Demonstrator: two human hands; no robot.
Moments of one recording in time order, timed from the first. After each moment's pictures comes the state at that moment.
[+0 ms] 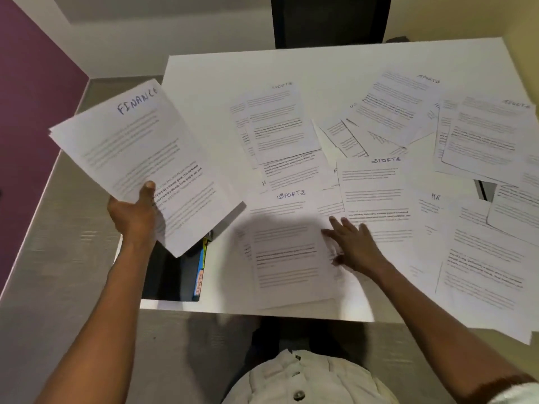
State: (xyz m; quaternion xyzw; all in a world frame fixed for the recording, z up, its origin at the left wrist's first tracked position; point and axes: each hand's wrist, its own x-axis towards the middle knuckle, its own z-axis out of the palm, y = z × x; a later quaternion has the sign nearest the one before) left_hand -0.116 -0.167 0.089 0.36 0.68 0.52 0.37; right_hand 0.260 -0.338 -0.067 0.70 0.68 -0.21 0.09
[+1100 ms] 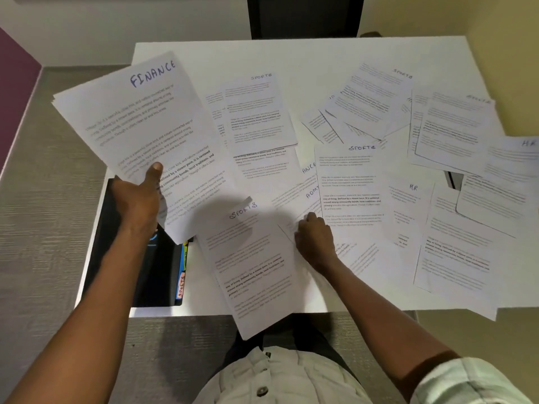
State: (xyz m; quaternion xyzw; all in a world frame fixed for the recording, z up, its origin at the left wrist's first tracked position) left_hand -0.081 -0.147 0.081 0.39 0.65 0.46 0.47; right_hand 0.192 -0.312 -0.071 0.81 0.56 -0.17 -0.04
